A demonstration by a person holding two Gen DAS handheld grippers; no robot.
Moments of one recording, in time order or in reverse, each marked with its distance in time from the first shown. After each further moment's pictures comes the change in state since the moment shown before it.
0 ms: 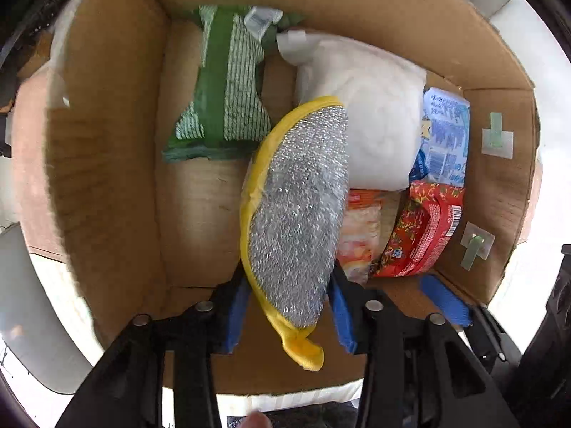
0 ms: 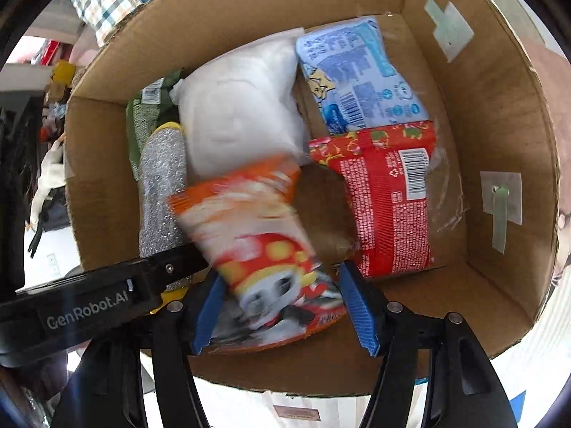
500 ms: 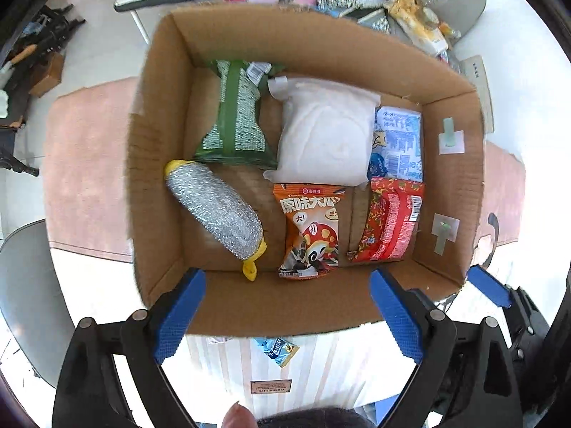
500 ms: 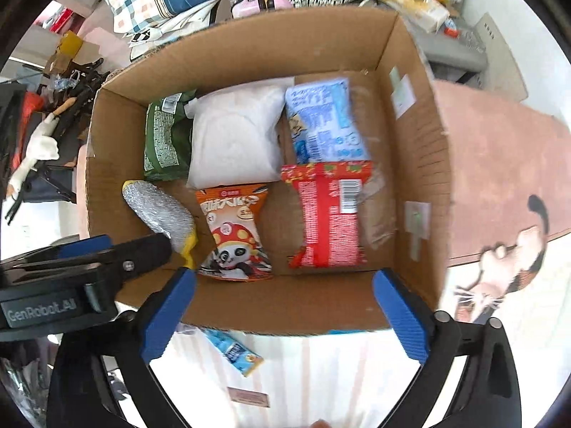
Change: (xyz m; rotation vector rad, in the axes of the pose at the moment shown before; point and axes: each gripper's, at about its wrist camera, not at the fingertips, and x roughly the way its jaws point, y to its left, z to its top) left arm -0.064 -0.005 -0.046 0.027 -0.162 0.006; right arm -0.074 -0.001 -0.018 -0.151 -0.080 -0.142
